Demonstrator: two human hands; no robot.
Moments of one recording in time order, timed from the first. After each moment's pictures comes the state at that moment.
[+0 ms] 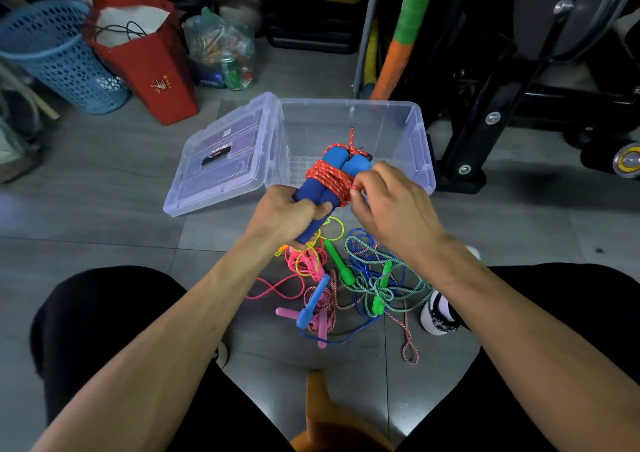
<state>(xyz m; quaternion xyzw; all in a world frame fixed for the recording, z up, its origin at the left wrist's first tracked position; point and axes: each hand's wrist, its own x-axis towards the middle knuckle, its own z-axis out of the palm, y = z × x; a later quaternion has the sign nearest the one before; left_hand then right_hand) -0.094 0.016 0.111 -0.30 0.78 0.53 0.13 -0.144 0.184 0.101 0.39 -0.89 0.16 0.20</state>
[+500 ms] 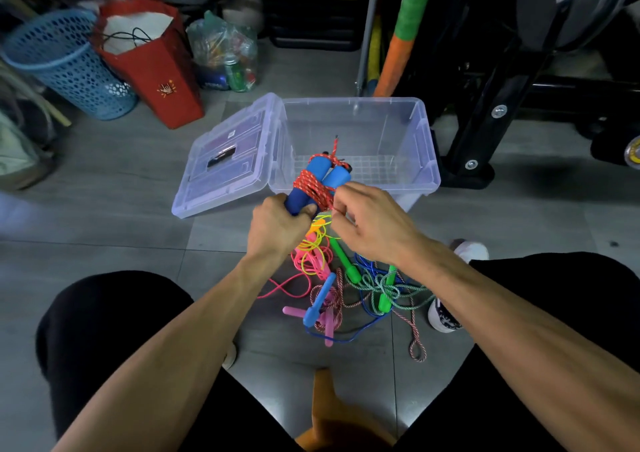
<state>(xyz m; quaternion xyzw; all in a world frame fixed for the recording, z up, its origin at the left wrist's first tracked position) -0.086 0.011 0.062 -0.31 0.87 0.39 -0.01 -0.136 0.170 0.092 0.40 -0.87 0.29 -0.04</state>
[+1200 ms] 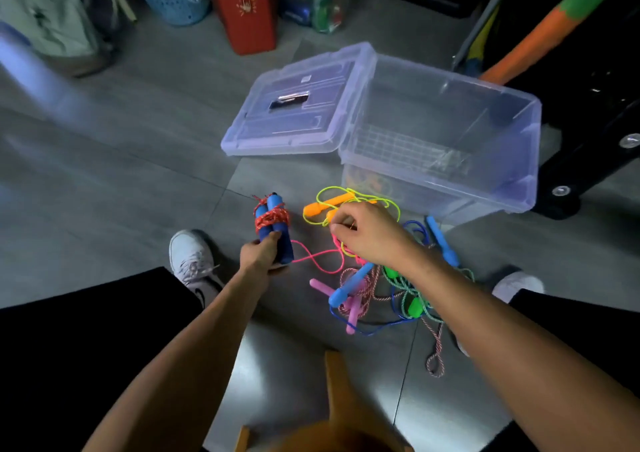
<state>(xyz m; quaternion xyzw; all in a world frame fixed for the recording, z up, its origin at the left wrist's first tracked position) 0.006 -0.083 -0.095 -0.65 0.42 0.63 0.01 -0.120 0.066 0.012 0.35 -0.84 0.27 -0.30</state>
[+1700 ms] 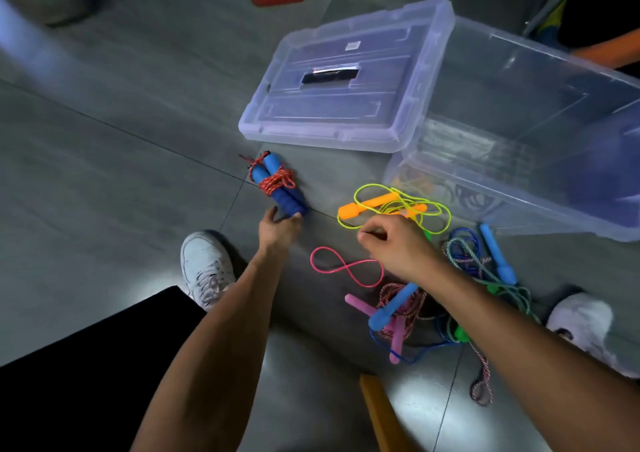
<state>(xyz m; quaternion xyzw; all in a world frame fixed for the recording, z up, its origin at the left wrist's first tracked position) -0.034 -0.179 -0.208 -0.61 0.41 0.68 -0.04 -0.128 -0.008 -0.074 0.26 -0.86 0.26 -0.35</state>
